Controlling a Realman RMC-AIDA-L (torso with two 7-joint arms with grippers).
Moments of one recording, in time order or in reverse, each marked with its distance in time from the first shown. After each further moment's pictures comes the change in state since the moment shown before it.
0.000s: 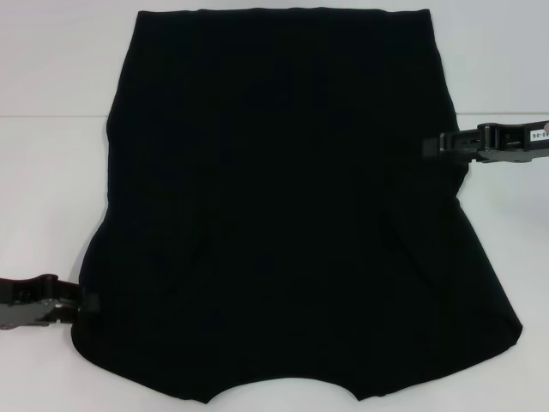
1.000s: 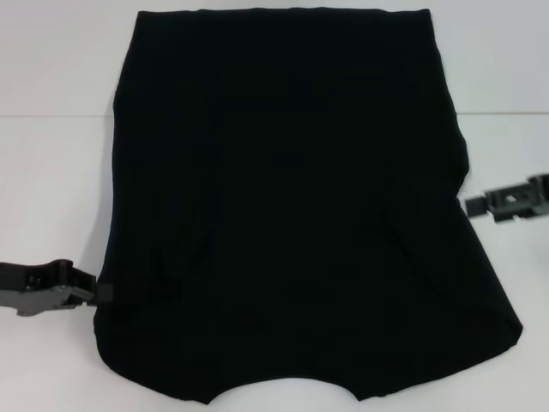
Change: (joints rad) left arm -0.009 0.016 0.016 0.000 -0.100 0.124 0.021; right arm -0.050 -0.083 0.004 -0.011 -0.060 -0.263 0.024
